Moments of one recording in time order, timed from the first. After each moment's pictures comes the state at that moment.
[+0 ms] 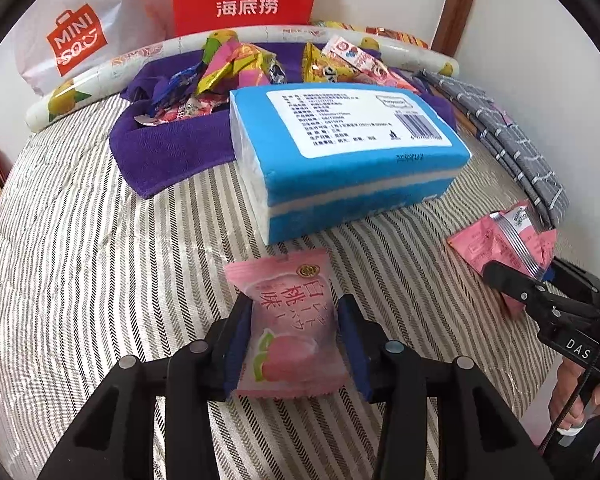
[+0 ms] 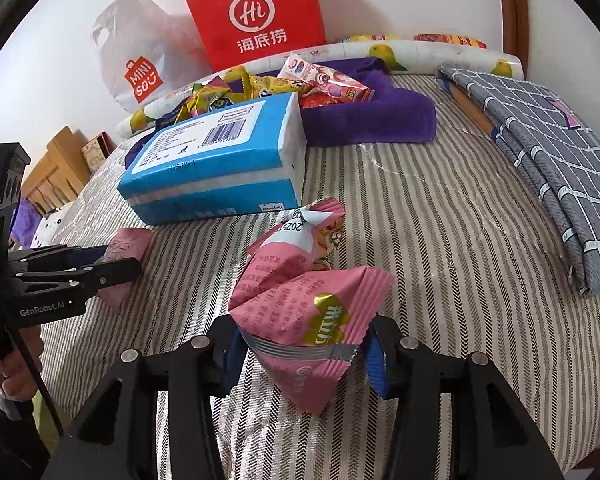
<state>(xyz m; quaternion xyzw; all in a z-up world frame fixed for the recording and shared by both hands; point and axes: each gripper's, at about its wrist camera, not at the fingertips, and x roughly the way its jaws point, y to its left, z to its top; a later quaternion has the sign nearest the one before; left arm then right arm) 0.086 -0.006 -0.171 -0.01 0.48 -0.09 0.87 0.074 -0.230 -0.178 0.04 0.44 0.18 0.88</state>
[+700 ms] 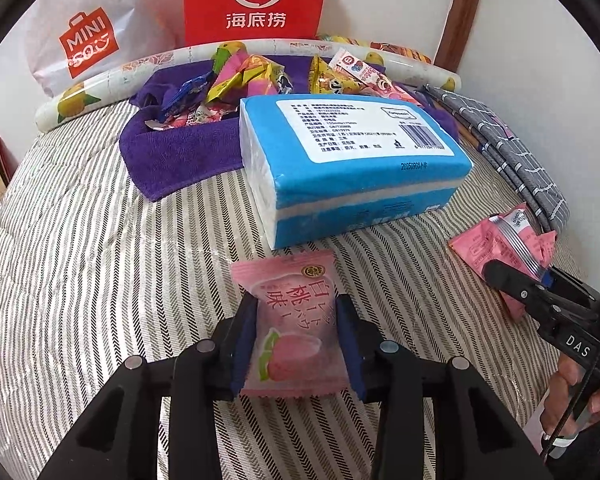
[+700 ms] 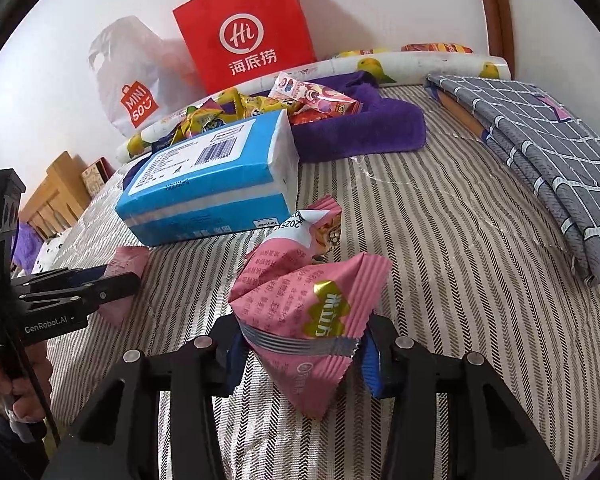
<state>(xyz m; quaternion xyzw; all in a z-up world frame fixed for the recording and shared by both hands) 0.080 -0.004 -0.173 -0.02 0.46 -0.08 0.88 0.071 -0.234 -0.183 0.07 0.41 0.17 0.89</state>
